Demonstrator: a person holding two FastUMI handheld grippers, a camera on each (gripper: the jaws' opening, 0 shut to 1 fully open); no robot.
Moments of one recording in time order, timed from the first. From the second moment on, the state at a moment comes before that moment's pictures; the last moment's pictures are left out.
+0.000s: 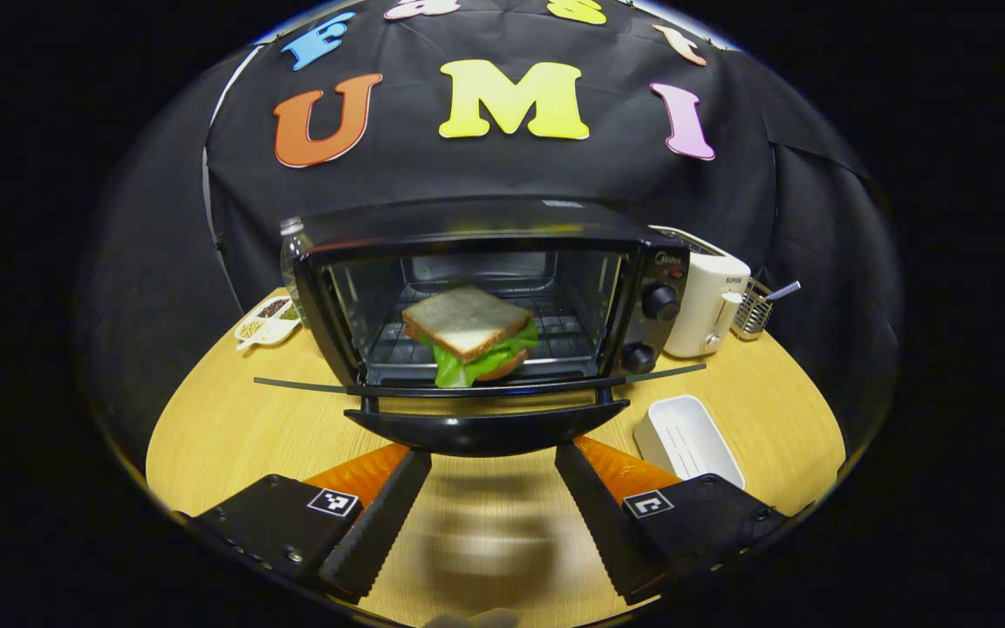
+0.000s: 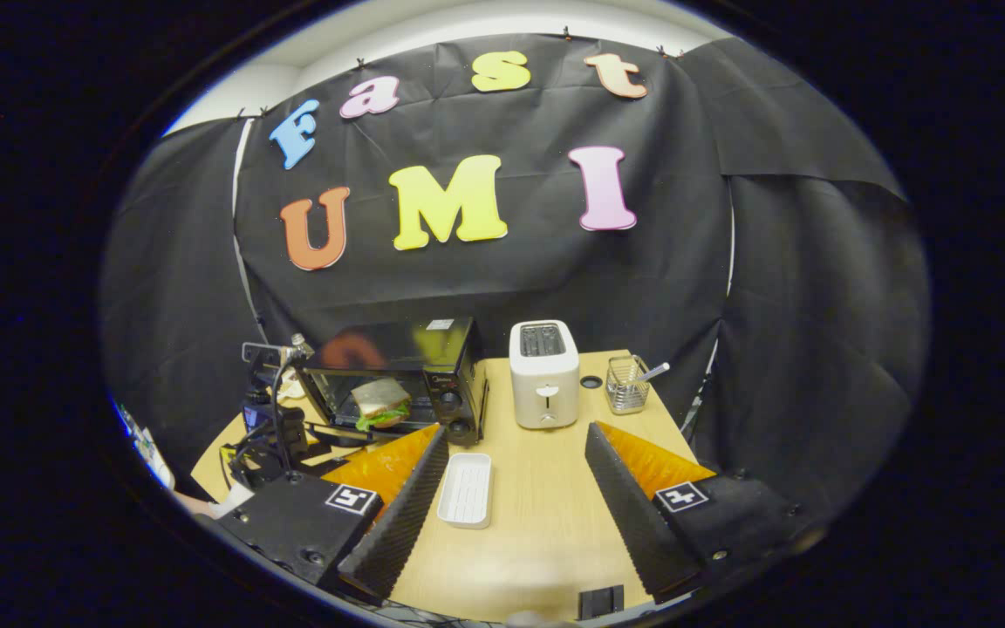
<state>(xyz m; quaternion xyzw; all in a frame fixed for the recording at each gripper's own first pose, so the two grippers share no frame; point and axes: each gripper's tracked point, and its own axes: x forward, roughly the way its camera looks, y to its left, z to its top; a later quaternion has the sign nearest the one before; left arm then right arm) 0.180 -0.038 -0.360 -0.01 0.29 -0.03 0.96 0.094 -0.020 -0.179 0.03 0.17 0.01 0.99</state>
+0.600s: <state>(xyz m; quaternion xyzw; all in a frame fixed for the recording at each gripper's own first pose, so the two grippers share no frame) 0.240 -0.028 -0.328 0.01 0.26 -0.03 0.97 0.094 -0.036 -0.184 0.03 0.17 0.00 0.98</state>
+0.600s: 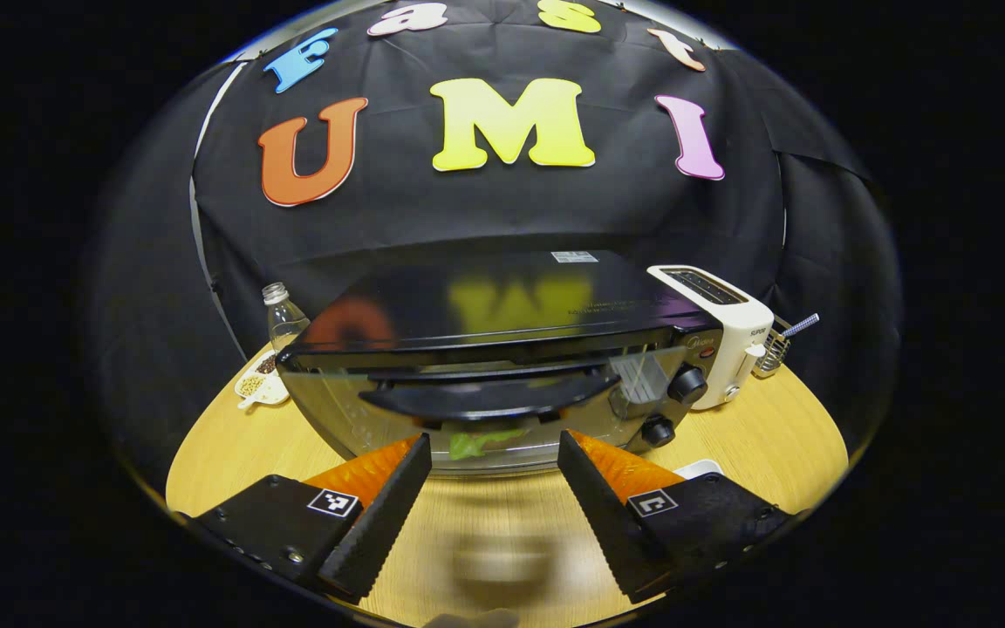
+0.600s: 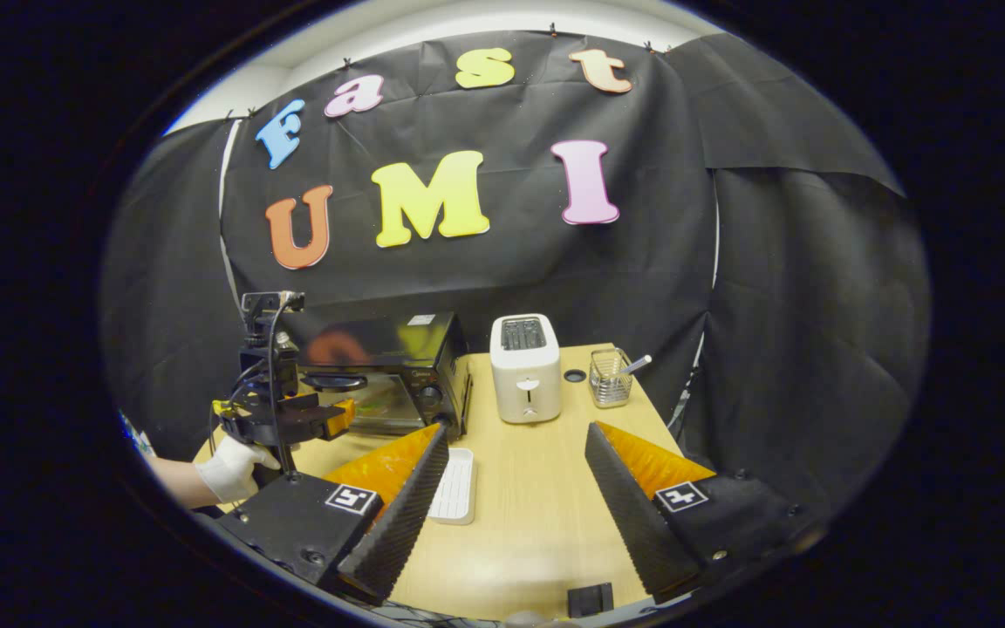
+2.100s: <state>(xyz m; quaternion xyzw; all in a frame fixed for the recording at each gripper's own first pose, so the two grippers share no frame) 0.061 0.000 -0.070 0.02 0.07 0.00 1.00 0.052 0.015 -0.048 -0.02 0.03 0.05 1.00</state>
